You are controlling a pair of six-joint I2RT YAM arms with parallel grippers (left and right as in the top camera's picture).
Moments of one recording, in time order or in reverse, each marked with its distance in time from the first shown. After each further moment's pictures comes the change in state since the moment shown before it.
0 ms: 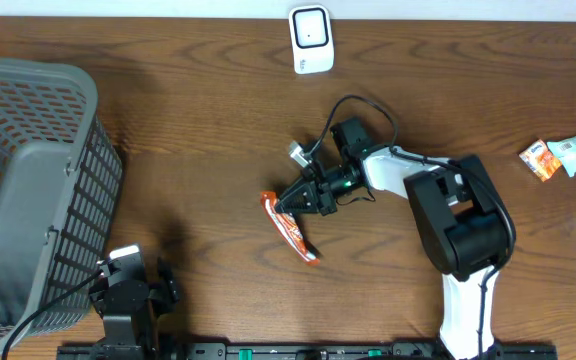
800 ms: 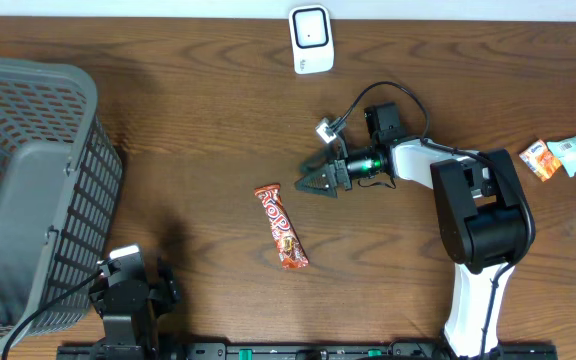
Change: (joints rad) left arm 0.000 0.000 0.000 0.000 0.000 0.000; right arm -0.142 0.000 0.003 0.112 0.274 0.304
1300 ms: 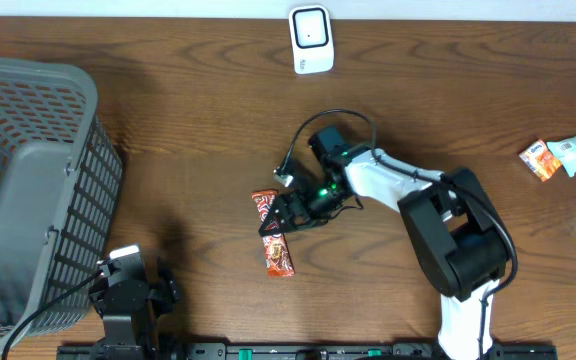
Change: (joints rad) left arm 0.000 0.000 0.000 0.000 0.000 0.000; right arm 0.273 -0.072 0.039 -0.425 0.262 0.224
